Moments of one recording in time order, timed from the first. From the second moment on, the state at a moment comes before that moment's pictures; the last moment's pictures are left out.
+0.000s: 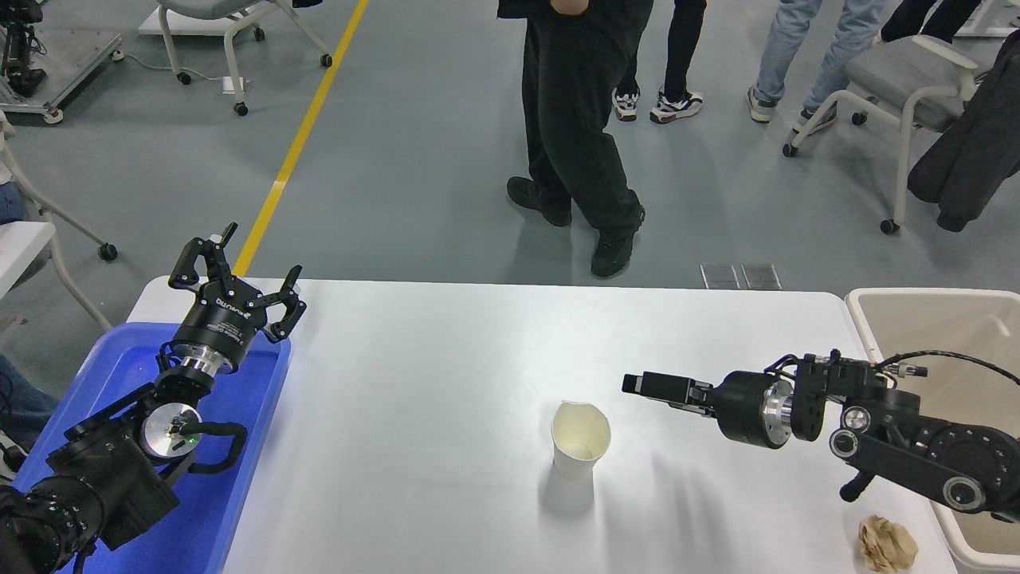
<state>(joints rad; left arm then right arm) -0.66 0.32 -0.57 -0.36 -0.18 -0.69 -0.55 0.78 -0.59 0.16 1.22 -1.19 0.11 0.18</state>
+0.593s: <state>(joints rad) -0.66 0.32 -0.57 -0.36 -0.18 -0.70 -0.55 0.81 -0.49 0.08 1.16 -1.21 0.08 0.18</state>
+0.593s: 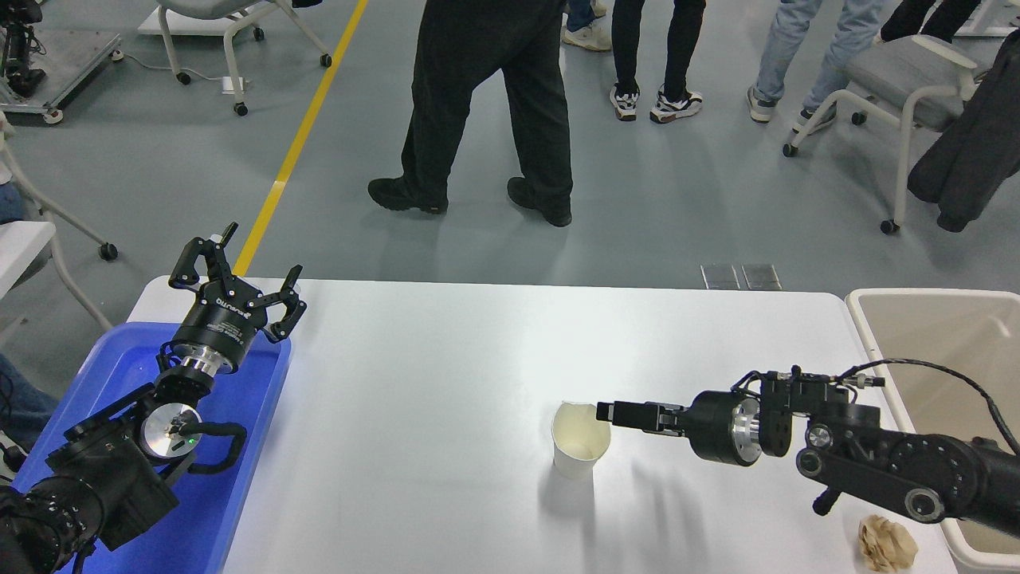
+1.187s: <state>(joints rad) -0.66 0.32 -0.57 -0.36 -0.18 -0.70 -0.55 0.82 -0.41 0.04 1.09 -1.21 0.06 0.18</state>
